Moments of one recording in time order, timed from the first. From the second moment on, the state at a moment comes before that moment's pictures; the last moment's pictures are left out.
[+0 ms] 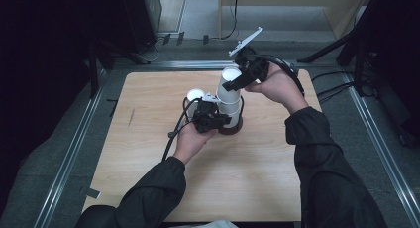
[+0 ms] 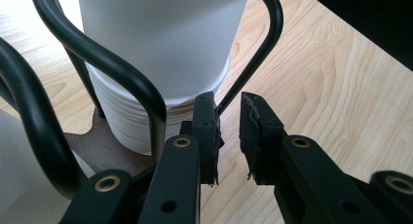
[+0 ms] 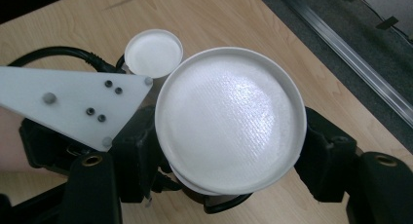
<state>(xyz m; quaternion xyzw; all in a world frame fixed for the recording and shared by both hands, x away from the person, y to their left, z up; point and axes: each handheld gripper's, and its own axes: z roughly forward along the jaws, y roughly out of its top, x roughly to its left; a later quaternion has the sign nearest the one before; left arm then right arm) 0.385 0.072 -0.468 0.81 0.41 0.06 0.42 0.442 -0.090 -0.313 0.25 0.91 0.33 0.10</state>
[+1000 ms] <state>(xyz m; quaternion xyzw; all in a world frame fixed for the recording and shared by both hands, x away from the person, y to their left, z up) 0.359 0.101 -0.455 0.84 0.36 0.01 0.42 0.376 -0.138 -0.308 0.22 0.91 0.34 0.07</state>
